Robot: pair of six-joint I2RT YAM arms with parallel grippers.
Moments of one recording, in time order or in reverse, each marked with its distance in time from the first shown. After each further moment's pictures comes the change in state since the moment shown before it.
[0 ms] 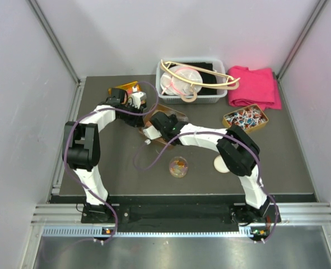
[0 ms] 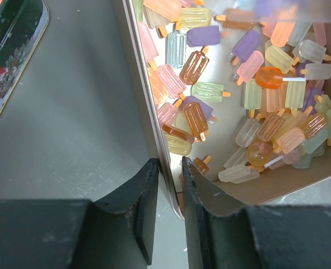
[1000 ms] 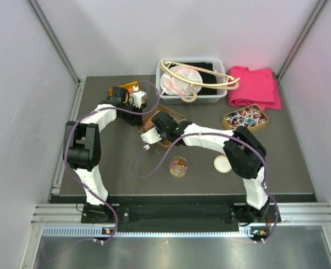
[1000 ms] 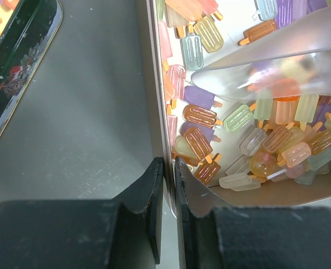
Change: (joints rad) left arm -0.014 0.003 0.023 -0.023 -0.059 0.000; right arm 0.006 -0.084 -0.055 -0.048 -0.259 0.000
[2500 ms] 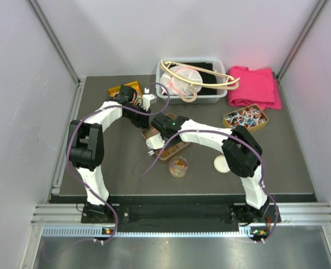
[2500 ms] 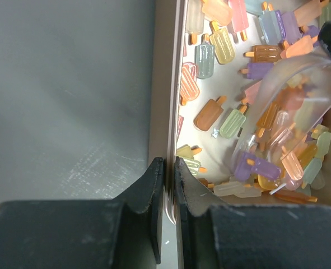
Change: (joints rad) left arm -0.066 0.016 0.077 -0.167 0.076 0.140; right arm -0.003 0.041 0.130 -0.451 -0.068 0.162
